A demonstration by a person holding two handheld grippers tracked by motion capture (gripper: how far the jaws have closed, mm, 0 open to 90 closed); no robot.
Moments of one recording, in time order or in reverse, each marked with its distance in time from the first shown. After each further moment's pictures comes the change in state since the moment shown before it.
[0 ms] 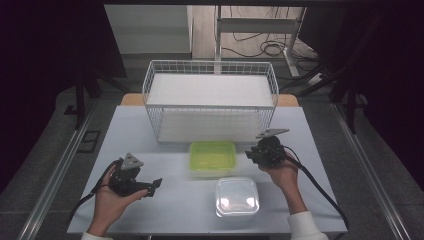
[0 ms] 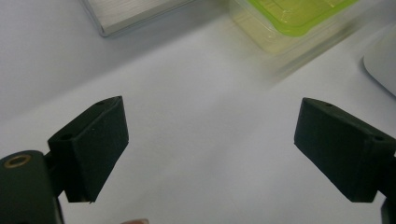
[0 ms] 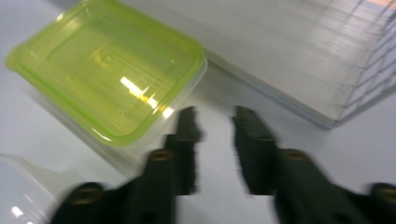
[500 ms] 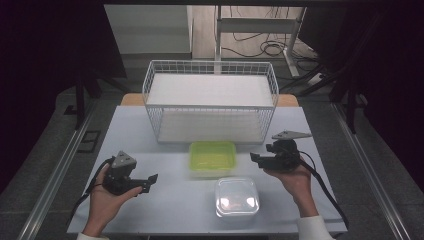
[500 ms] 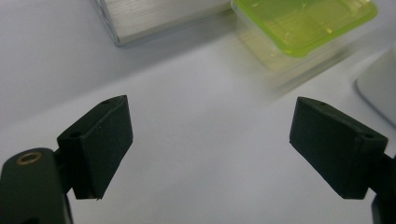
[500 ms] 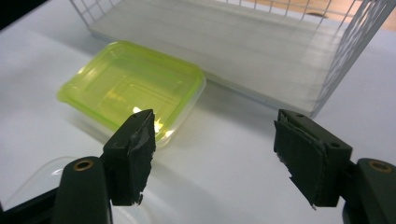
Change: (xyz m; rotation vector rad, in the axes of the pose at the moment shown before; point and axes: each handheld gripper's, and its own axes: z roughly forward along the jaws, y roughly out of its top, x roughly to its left) left arm 0.007 0.002 -0.011 -0.058 -0.015 -0.074; right arm 0.001 -0.011 -0.046 -0.110 0.021 0.108
